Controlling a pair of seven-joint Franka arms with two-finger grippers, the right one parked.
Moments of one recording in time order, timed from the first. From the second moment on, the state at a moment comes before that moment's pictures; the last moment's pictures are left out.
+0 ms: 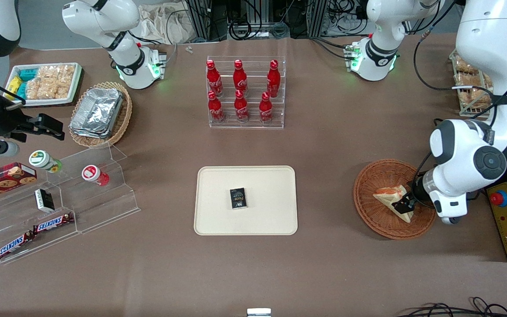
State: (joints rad) arm 0.14 0.42 -0.20 -1.87 0.03 2.29 -0.94
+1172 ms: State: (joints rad) arm 0.14 0.45 -0.18 -1.91 0.10 2.37 -0.94
